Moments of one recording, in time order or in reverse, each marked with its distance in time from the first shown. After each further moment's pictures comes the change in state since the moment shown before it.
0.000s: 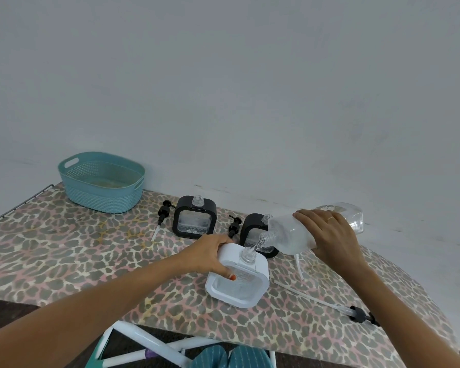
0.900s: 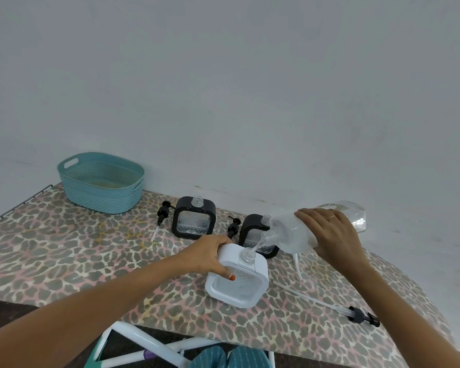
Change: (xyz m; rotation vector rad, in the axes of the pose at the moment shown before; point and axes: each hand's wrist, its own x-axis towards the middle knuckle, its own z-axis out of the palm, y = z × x) left_hand -0.002 0.003 -0.001 -0.013 0.003 0.001; right_hand 0.000 0.004 -0.004 -0.016 0.005 0.003
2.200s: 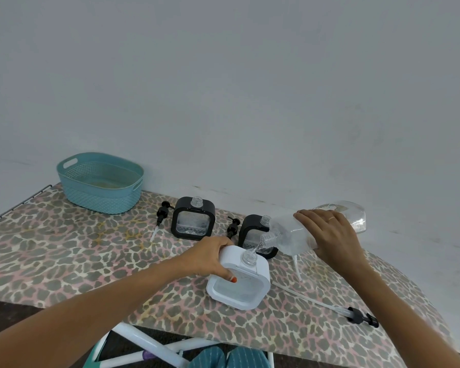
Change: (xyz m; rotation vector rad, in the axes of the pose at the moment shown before) left_hand 0.002 0.001 0.005 0.001 -0.002 0.009; right_hand 0.000 -0.001 -0.002 -0.009 -0.002 -0.013
